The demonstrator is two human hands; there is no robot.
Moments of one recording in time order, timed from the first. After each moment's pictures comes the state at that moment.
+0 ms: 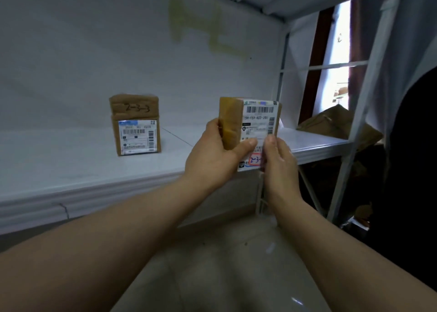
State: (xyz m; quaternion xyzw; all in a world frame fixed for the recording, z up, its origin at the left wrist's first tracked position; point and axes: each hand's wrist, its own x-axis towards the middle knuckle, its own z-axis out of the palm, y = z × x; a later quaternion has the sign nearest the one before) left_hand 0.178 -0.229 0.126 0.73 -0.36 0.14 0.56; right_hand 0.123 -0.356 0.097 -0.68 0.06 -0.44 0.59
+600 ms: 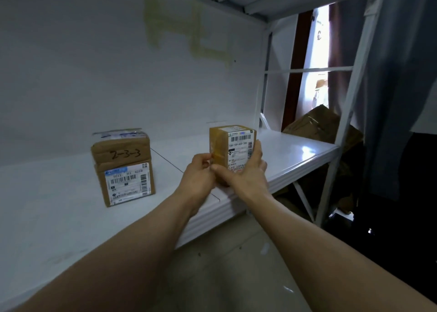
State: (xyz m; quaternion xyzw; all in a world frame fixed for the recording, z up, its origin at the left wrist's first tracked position) left_hand 0.285 -0.246 0.139 0.68 -0.26 -0.09 0.68; right_hand 0.215 -0.353 0.141 -0.81 0.25 -0.33 0.40
